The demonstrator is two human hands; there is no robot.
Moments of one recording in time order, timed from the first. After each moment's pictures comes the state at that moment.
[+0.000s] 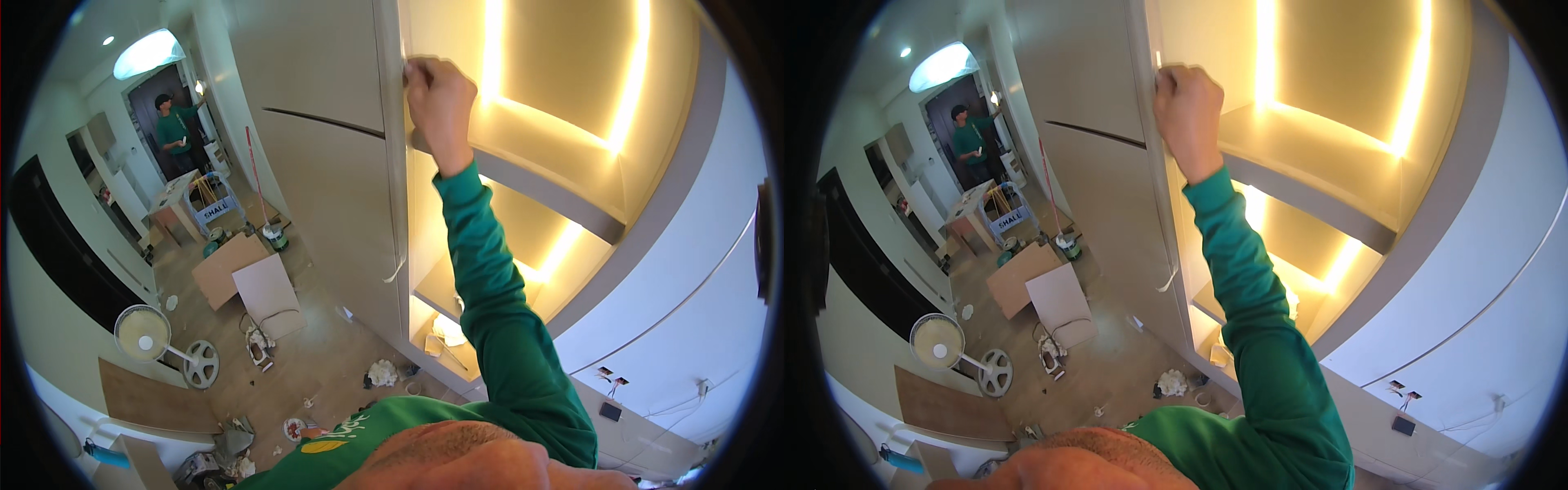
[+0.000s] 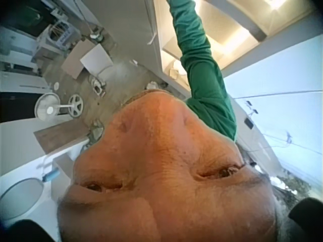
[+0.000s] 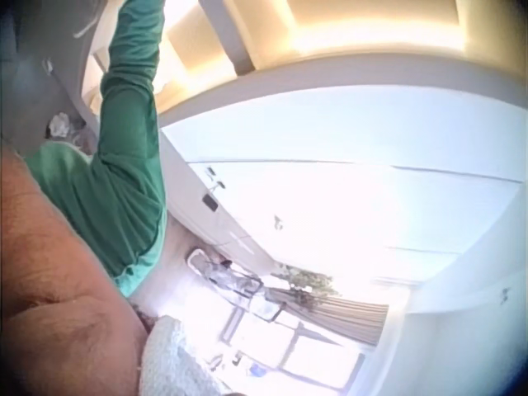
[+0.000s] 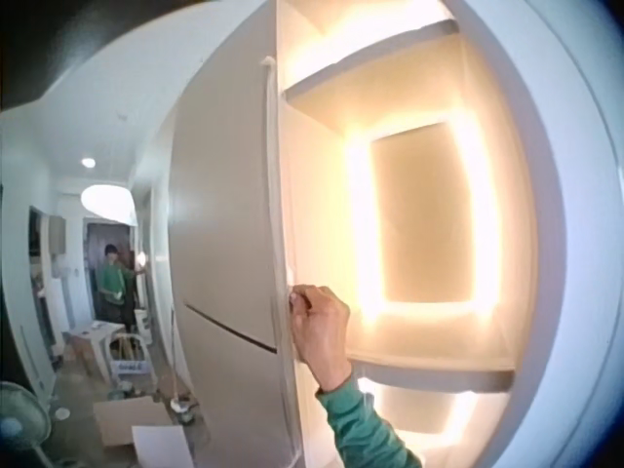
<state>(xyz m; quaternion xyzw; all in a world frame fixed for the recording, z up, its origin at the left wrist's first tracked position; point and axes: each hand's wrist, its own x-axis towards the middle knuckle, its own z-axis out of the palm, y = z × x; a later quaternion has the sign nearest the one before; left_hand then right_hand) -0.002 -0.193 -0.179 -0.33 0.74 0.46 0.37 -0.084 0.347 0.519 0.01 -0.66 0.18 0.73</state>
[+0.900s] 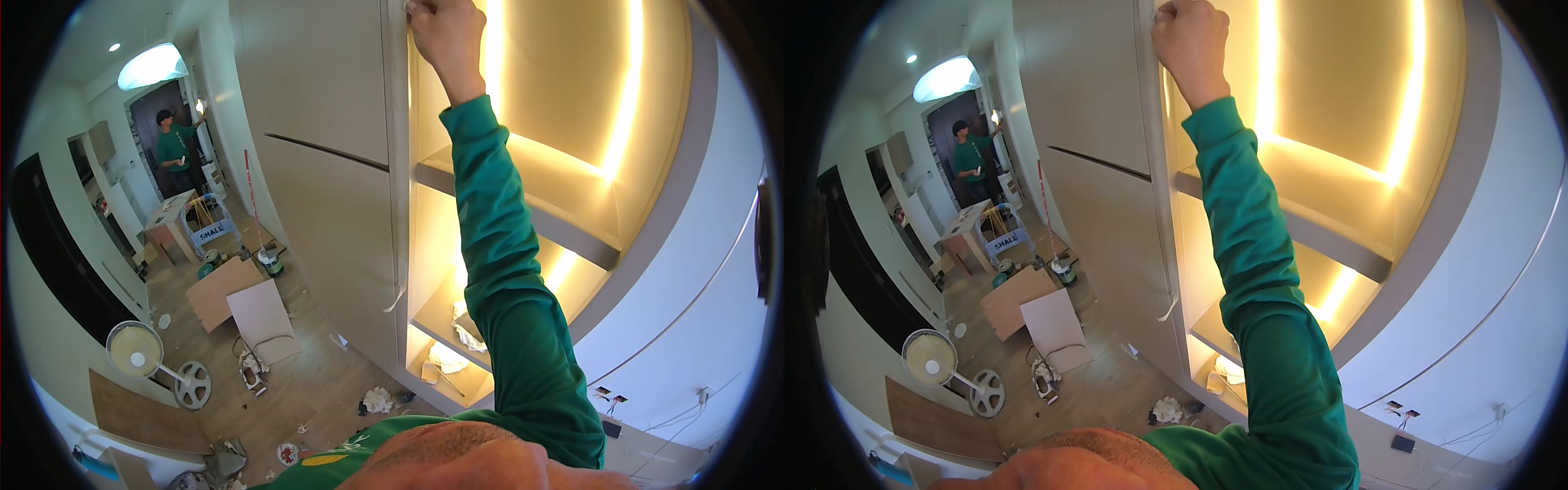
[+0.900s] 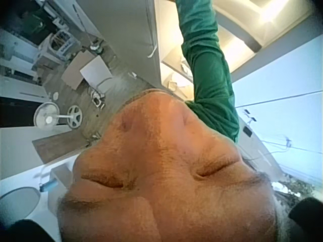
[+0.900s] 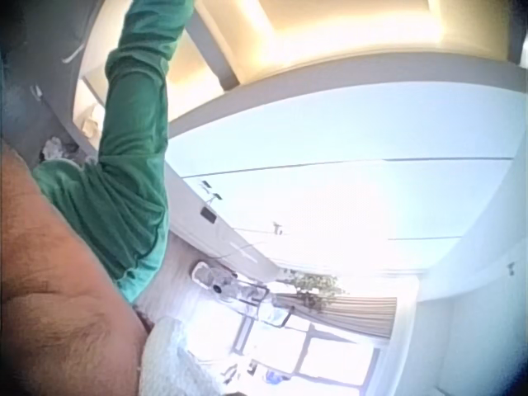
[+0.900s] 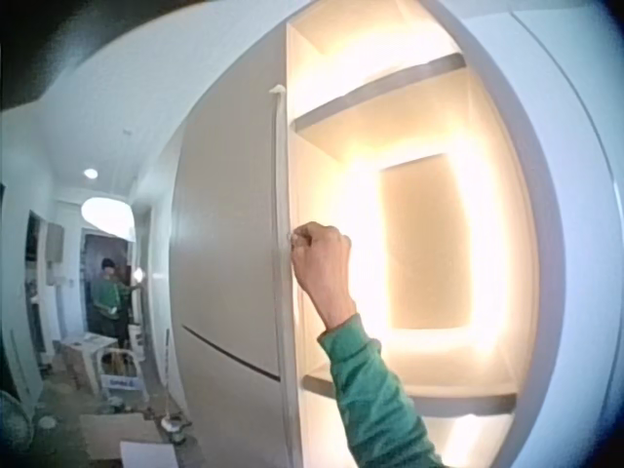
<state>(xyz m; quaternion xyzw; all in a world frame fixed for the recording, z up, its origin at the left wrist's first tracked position) -0.038 -0.167 -0.169 -0.32 0.75 0.46 0.36 -0.090 0.361 0.648 0.05 -0.65 0.13 0.75</state>
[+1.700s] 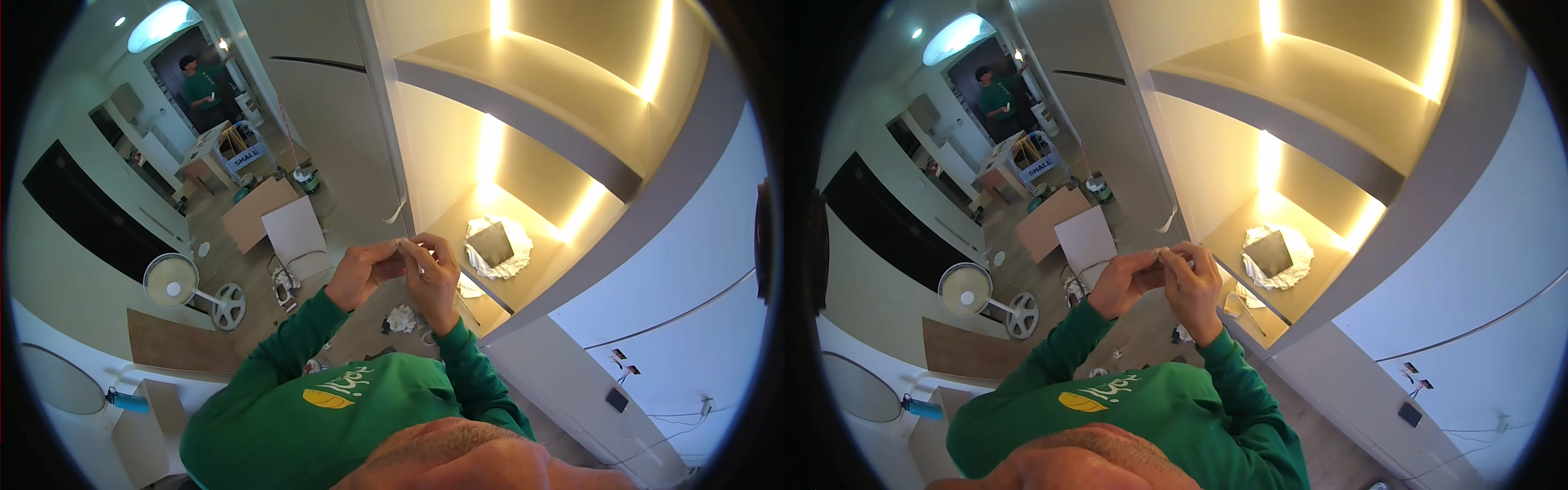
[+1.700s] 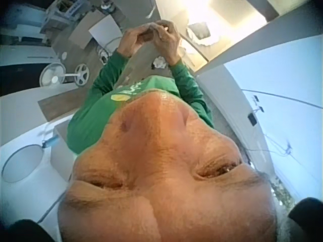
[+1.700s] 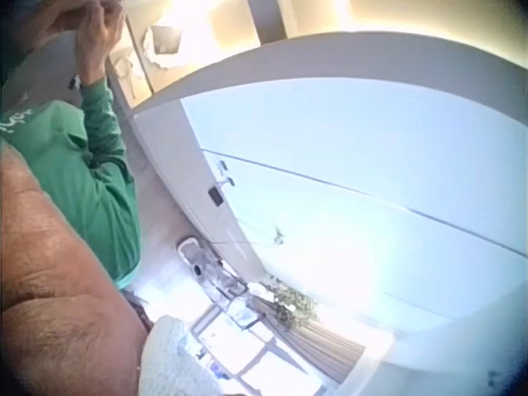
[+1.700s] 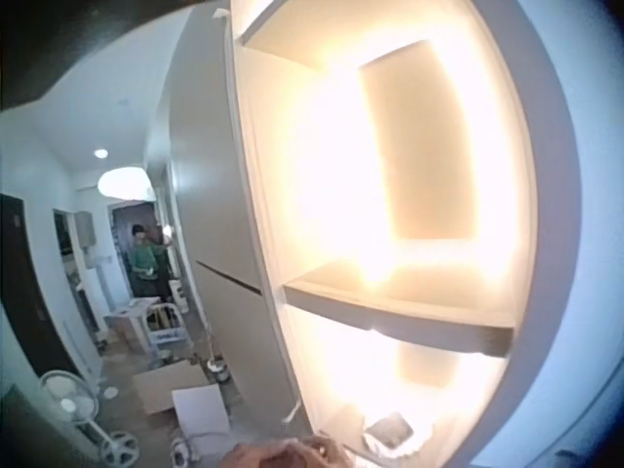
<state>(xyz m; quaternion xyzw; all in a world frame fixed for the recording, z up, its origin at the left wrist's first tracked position) -0.017 0.132 0.270 0.17 0.50 0.73 0.43 0.077 0.256 0.234 -0.07 -0.75 0.36 0.55</state>
